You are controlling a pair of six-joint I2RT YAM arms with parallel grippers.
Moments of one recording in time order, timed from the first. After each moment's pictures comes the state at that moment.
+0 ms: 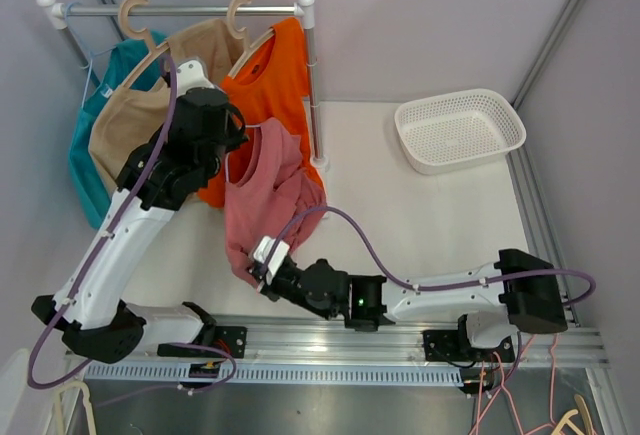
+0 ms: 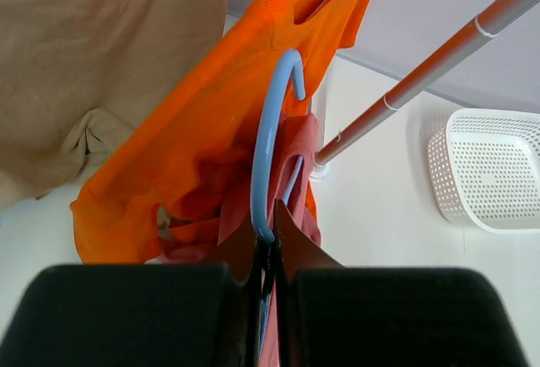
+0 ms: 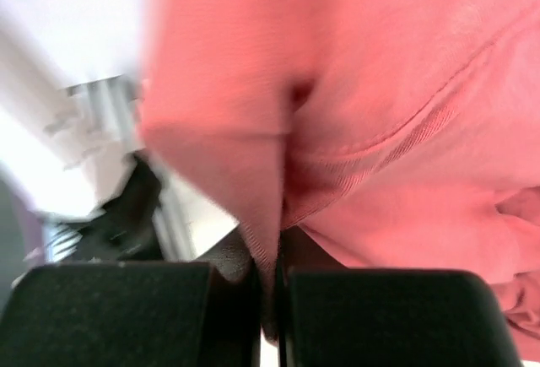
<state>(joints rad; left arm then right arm) -0.60 1.26 1.73 -0.93 -0.63 -0.60 1.50 1.54 1.02 0.49 0.39 -0.06</state>
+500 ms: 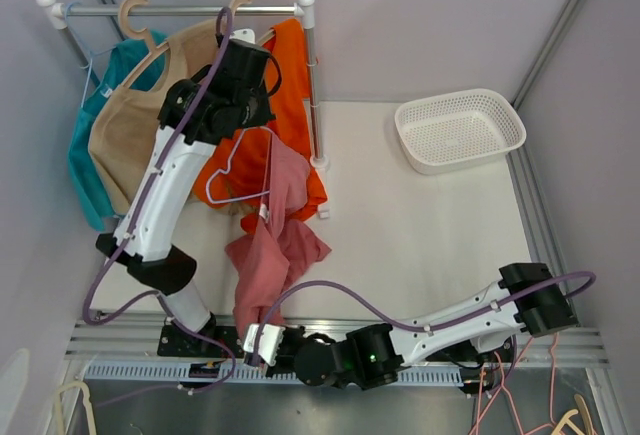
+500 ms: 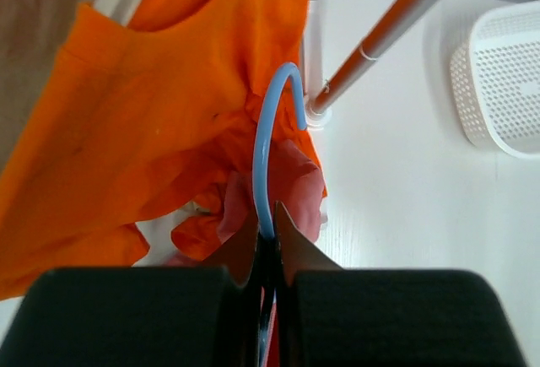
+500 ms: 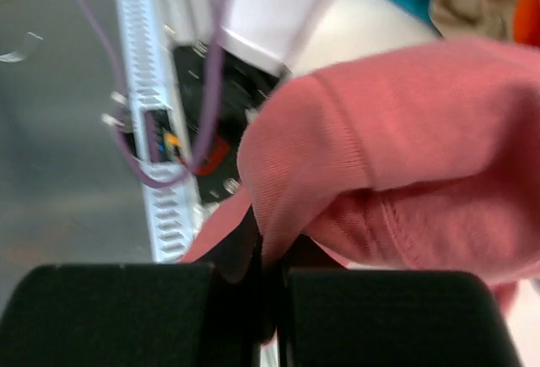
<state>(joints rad) -0.57 1.72 2.35 -1.31 -0.47 -0.50 1.85 1.51 1.03 0.20 0.56 -0.07</state>
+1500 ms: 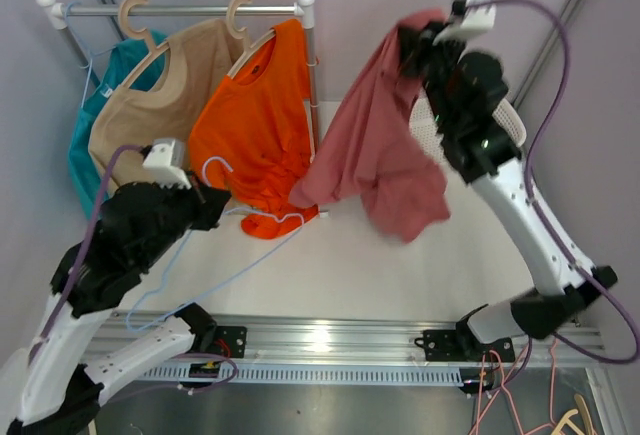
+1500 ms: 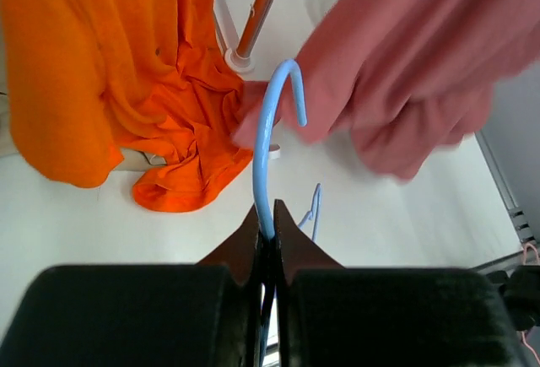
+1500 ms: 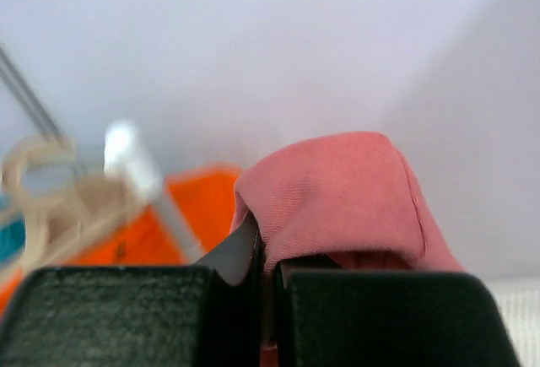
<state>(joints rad) -0.66 0.70 1.30 -0.92 -0.26 -0.47 0.60 1.38 1.68 -0.04 0.34 0.17</state>
